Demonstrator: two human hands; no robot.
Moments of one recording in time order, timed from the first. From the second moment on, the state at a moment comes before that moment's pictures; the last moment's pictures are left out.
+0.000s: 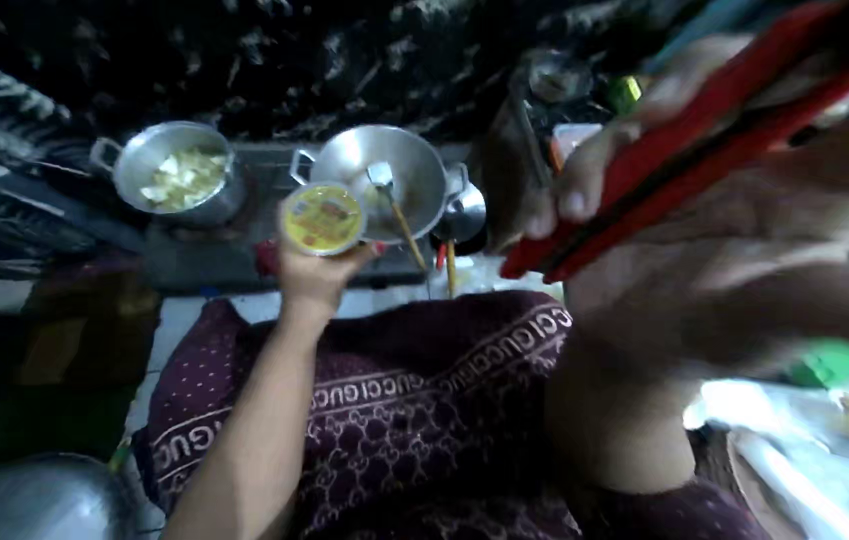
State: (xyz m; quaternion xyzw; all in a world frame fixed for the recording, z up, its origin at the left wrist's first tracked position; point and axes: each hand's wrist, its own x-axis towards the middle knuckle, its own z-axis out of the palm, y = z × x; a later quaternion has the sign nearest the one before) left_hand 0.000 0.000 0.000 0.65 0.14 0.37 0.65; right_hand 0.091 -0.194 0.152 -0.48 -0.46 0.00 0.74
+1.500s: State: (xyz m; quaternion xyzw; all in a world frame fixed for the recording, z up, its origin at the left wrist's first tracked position) left_hand 0.041 -0.003 0.020 0.75 0.13 0.31 0.57; right_hand 0.108 -0.177 0.175 -0.83 -0.50 -0.12 -0.20
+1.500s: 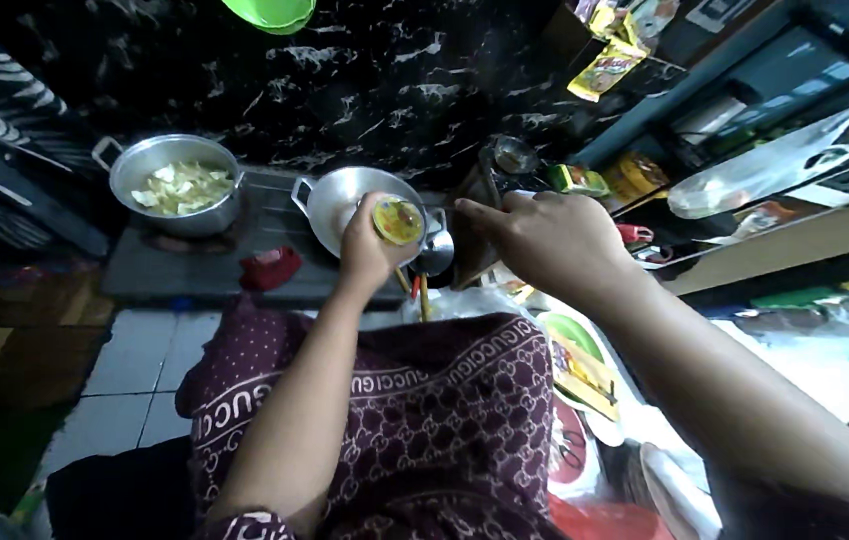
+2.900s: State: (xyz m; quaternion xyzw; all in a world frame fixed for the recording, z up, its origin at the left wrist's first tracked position) left_hand 0.078 0.027 0.043 0.71 0.19 0.25 0.63; right_hand 0.181 -0.198 0.061 -0.91 -0.09 0.01 0.41
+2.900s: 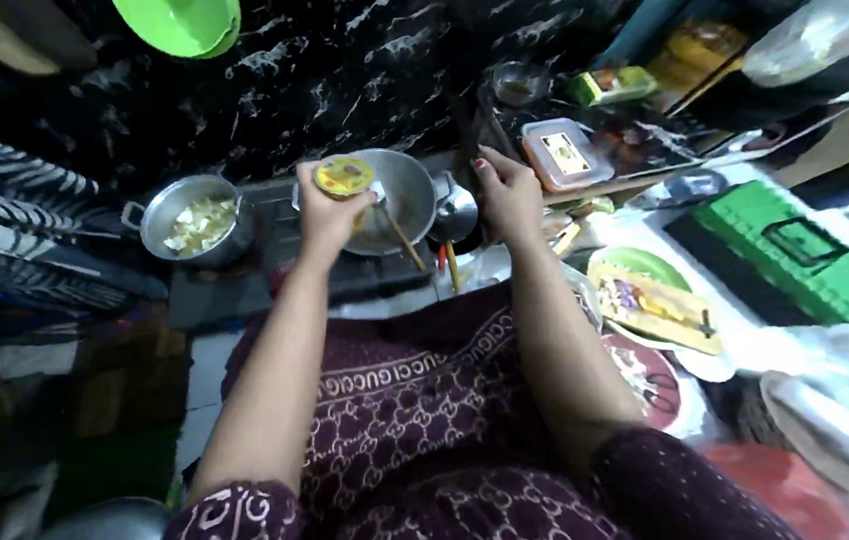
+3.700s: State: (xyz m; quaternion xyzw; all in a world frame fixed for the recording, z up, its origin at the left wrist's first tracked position) left_hand 0.153 0.081 -0.002 0.90 0.31 -0.04 0.32; right_hand 0.217 -0.210 0.039 -0.87 -0.06 0.09 0.48
